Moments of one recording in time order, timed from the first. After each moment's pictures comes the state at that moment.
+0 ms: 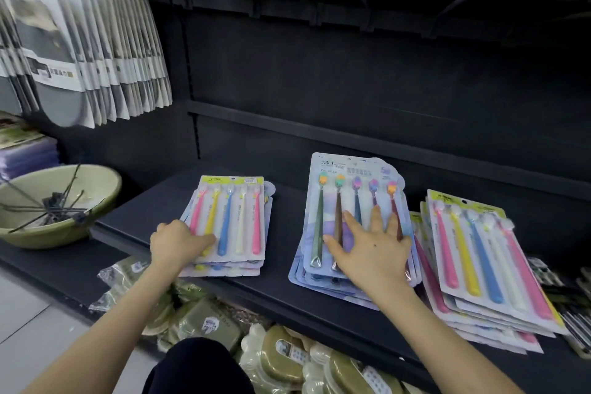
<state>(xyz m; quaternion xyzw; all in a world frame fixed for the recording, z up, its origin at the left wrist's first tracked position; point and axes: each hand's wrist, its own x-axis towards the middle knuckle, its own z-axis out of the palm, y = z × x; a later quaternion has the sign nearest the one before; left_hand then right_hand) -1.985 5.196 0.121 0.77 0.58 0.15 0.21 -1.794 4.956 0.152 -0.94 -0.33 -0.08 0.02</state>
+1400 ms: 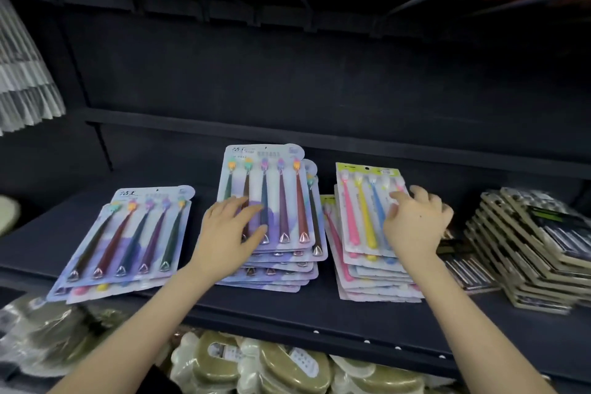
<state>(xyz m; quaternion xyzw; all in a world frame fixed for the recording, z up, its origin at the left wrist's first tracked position) -1.871 5.038 0.160 0.95 0.14 0.27 0.10 -1.700 4.808 0.188 -0.94 -0.14 -0.25 0.19</state>
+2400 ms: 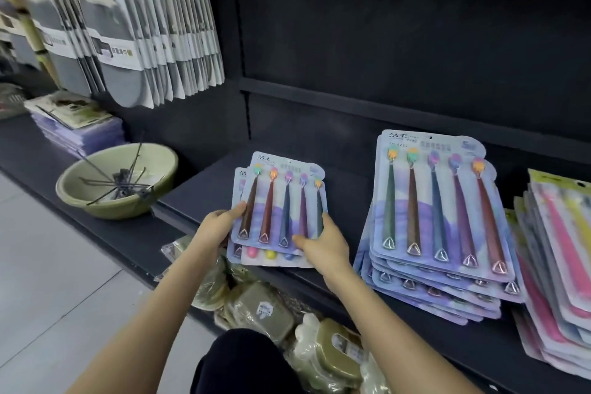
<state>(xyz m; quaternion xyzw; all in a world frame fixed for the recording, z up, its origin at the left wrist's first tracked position) -2.009 5.235 0.099 0.52 0.51 0.25 0.63 -1.875 5.091 0.101 -0.80 -0.30 0.27 0.44</state>
